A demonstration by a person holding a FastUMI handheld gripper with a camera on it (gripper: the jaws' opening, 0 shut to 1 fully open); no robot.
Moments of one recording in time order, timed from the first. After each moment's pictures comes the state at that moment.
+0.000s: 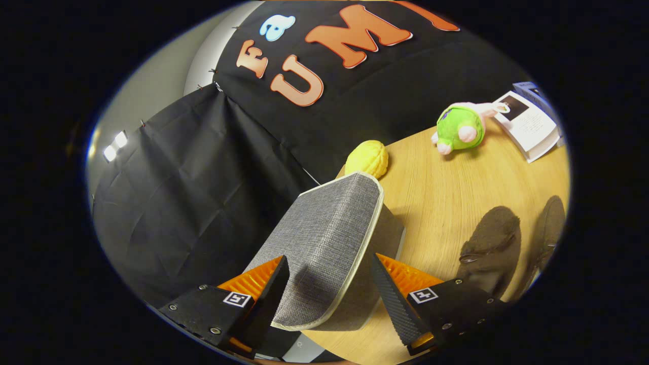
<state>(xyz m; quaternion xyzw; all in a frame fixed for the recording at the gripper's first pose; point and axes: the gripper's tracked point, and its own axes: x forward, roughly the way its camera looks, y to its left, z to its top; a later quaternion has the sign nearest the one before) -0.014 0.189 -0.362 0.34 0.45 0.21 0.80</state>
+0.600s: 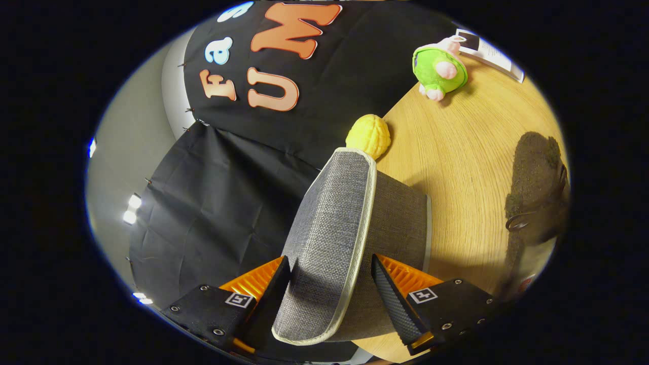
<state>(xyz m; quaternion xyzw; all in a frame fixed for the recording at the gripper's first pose) -0.008 0.211 -0.386 0.50 0.45 0.20 0.71</state>
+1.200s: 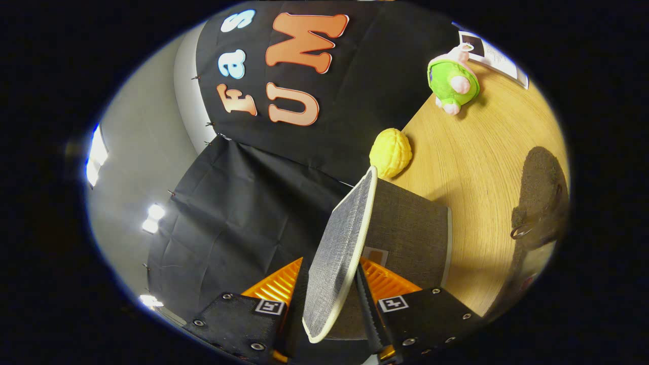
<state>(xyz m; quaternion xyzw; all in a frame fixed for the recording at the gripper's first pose) 0.006 0.197 -0.341 0.53 0.40 0.22 0.71</state>
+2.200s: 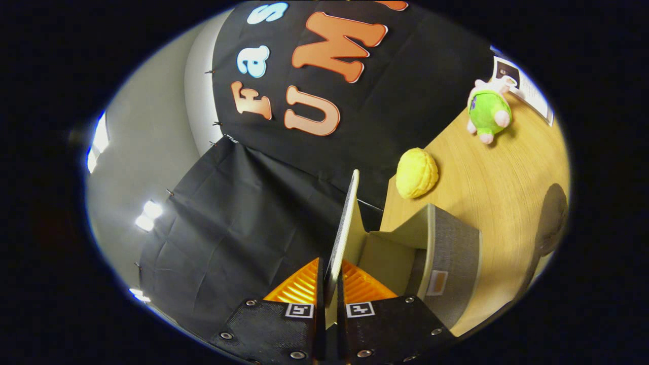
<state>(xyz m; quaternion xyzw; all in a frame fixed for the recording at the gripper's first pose) 0.064 0.240 -0.257 0.50 0.37 0.21 0.76</state>
